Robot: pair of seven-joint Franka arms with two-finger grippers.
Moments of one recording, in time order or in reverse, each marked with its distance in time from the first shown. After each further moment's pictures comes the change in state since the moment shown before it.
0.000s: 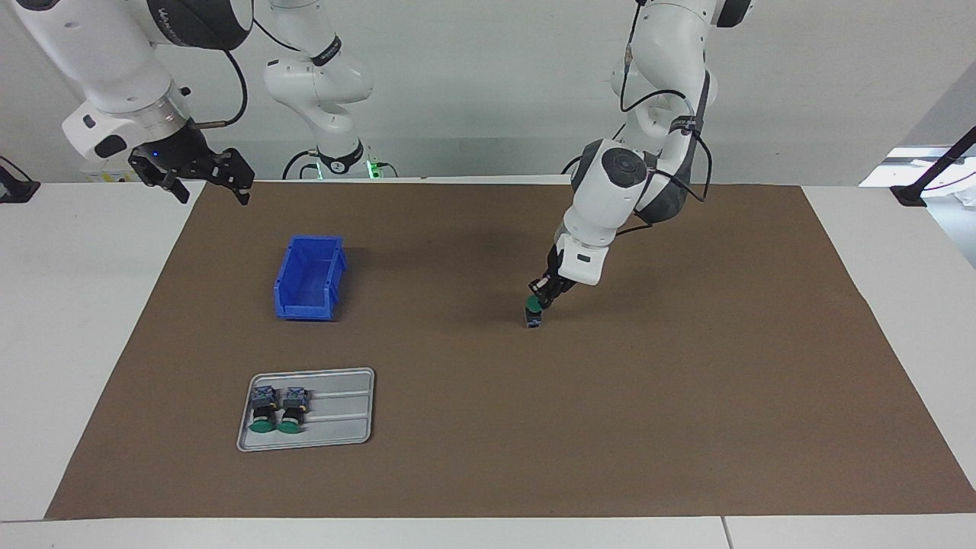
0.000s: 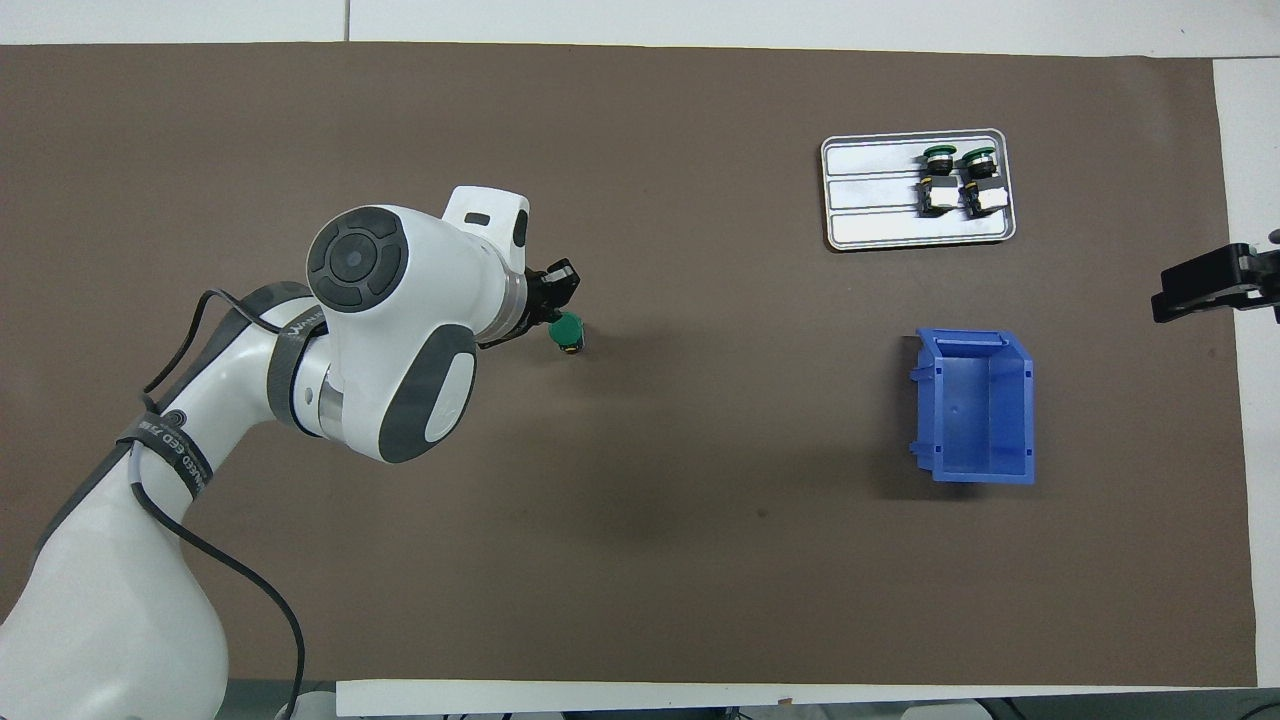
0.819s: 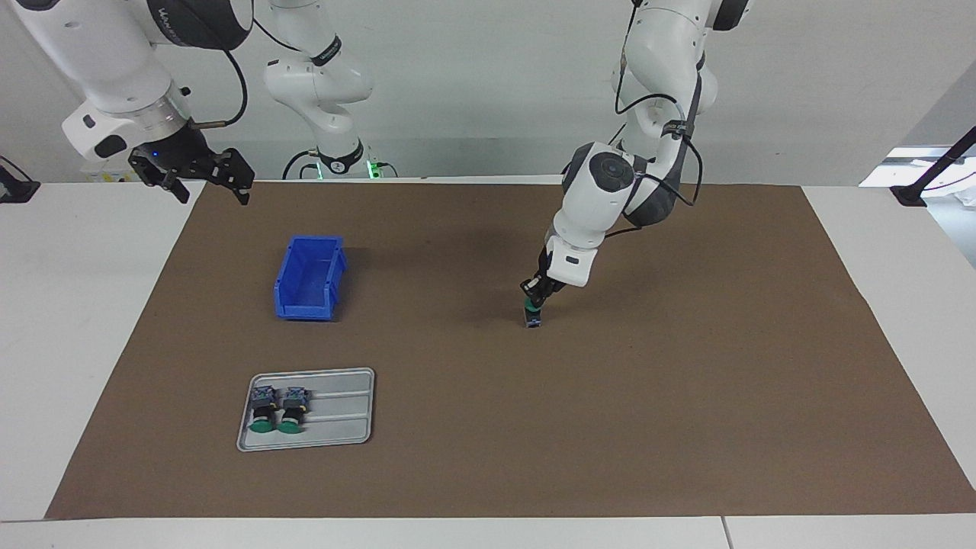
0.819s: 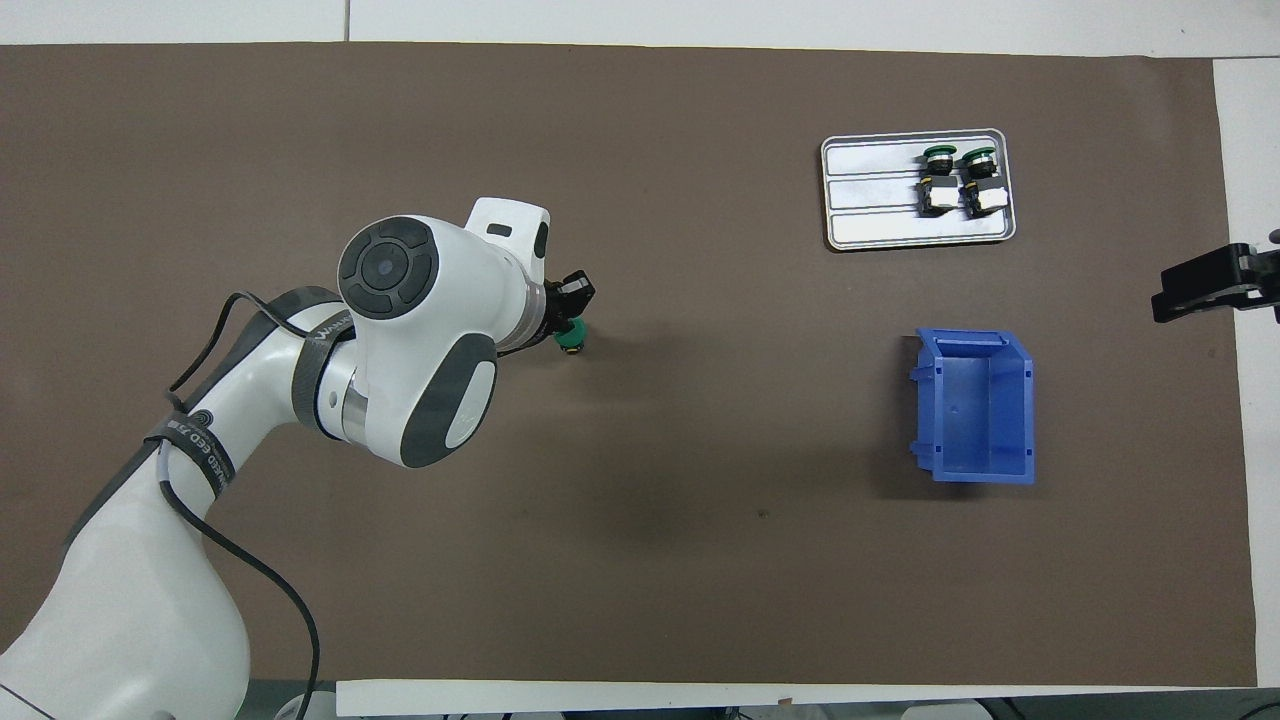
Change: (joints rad) left arm -0.021 0.015 -0.001 0.001 0.005 0.001 -0.005; right arm 0.000 0.000 0.000 0.000 0.000 0.000 0.000
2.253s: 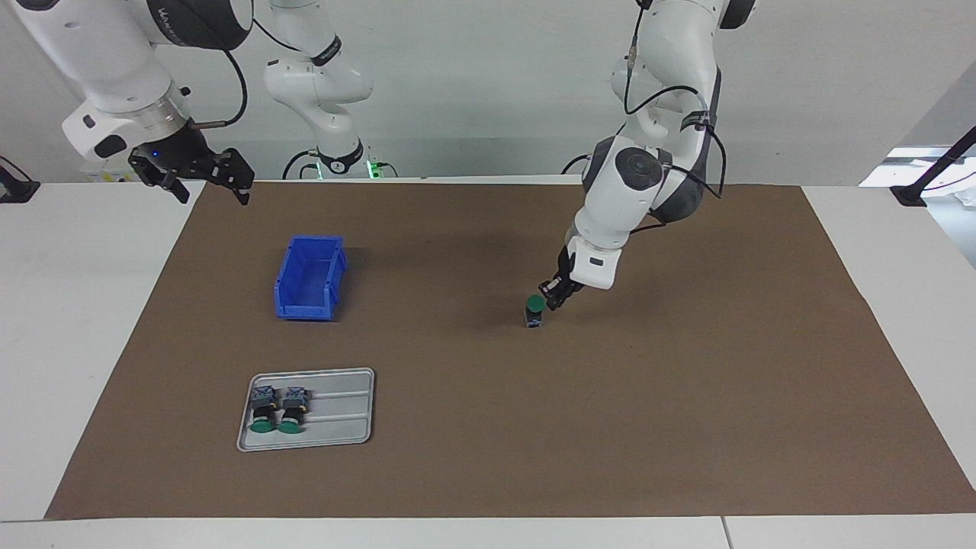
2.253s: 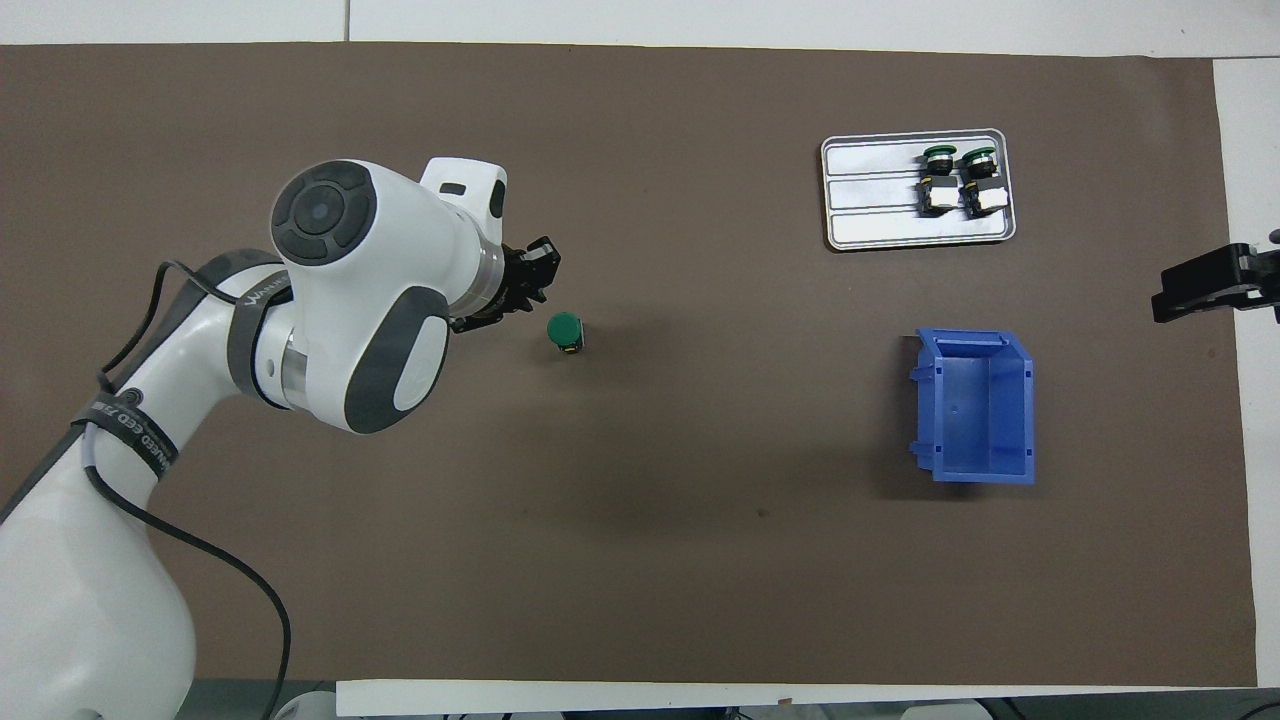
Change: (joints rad) left arm 0.090 -0.022 0.013 0.092 0.006 -0.152 0.012; right arm 0.000 0.000 0.000 0.000 0.000 0.000 0.000
